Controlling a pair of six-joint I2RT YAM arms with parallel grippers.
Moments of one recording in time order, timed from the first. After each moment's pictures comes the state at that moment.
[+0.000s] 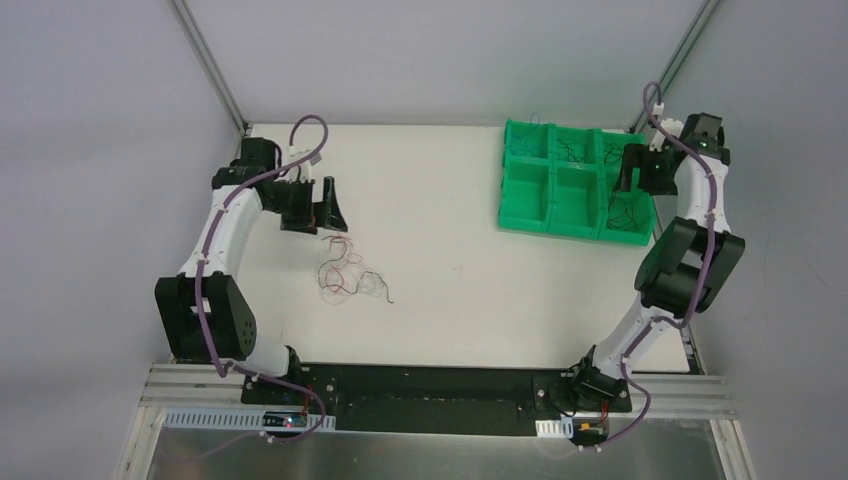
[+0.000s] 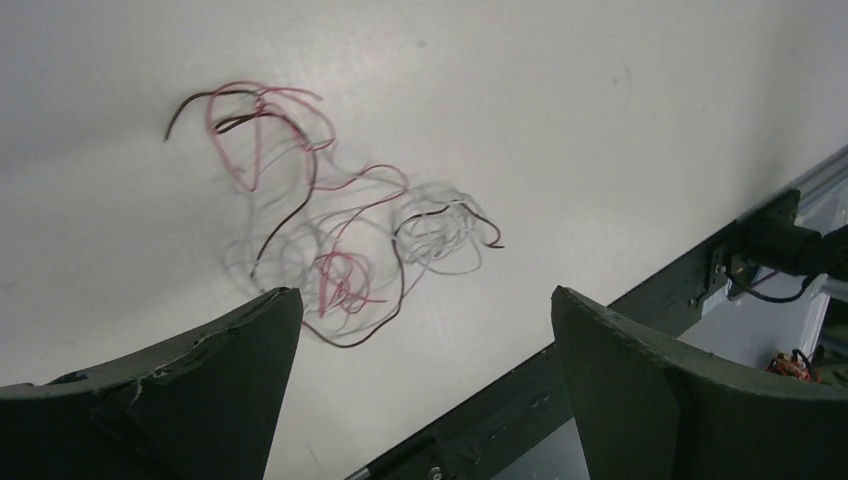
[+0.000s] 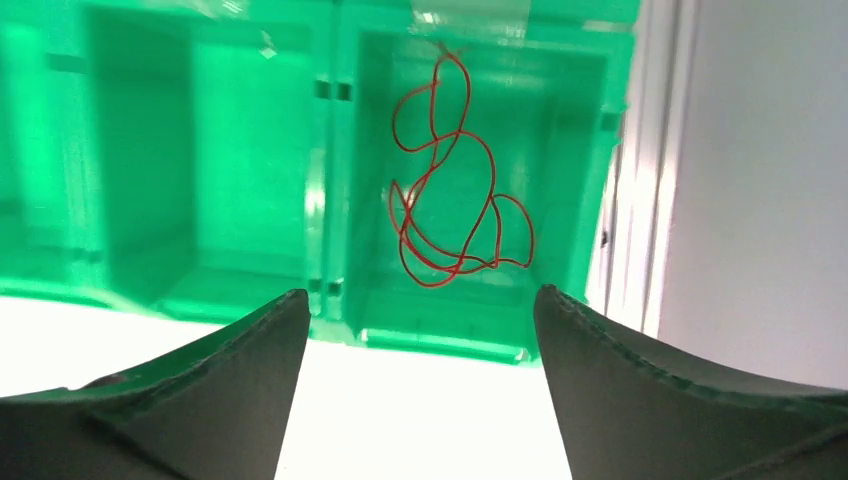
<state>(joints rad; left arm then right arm) 0.02 1.47 1.28 -0.91 0.61 0.05 -0.39 1.91 1.69 -0.81 -0.26 -0.30</state>
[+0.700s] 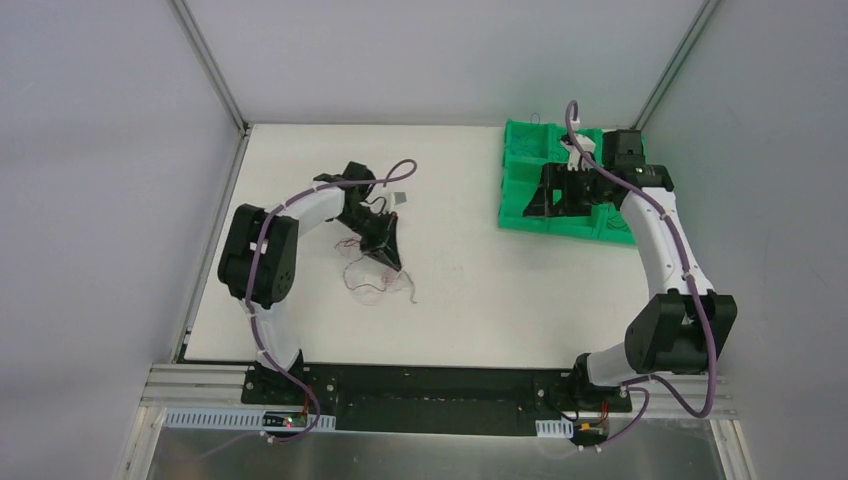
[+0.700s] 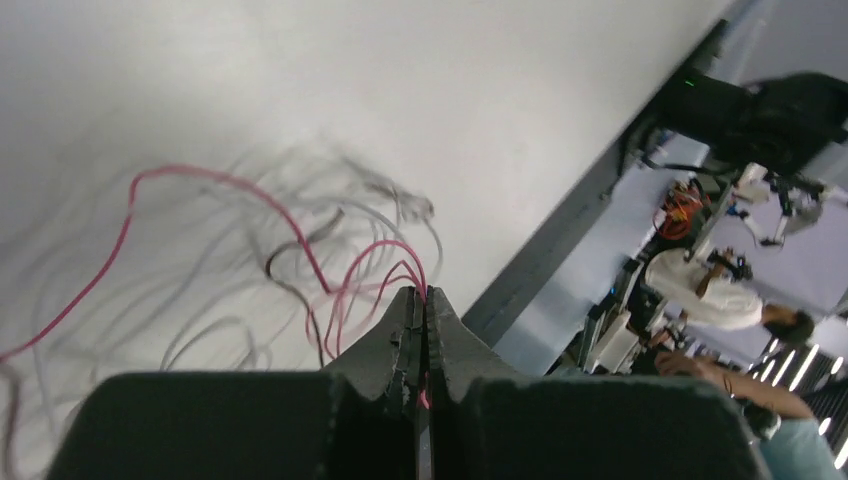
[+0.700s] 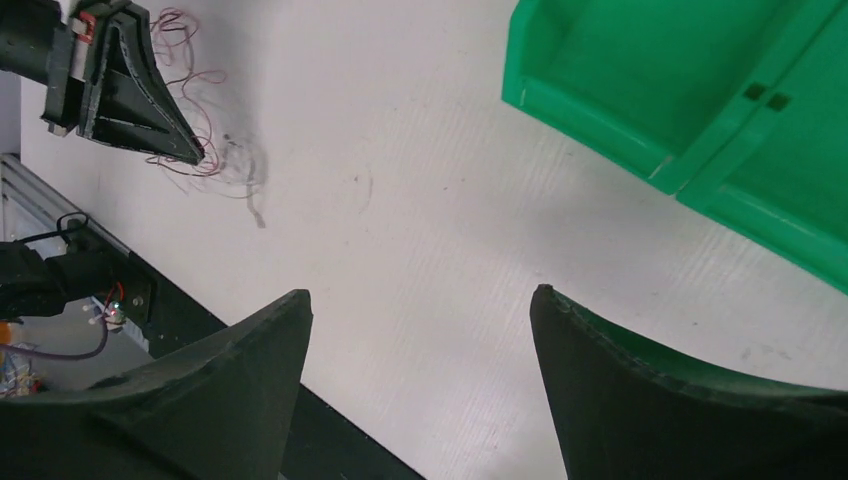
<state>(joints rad) -0.28 1.88 1.24 -0.81 0.73 -0.10 0.00 1.46 1.39 -0.92 -0.59 -0.07</state>
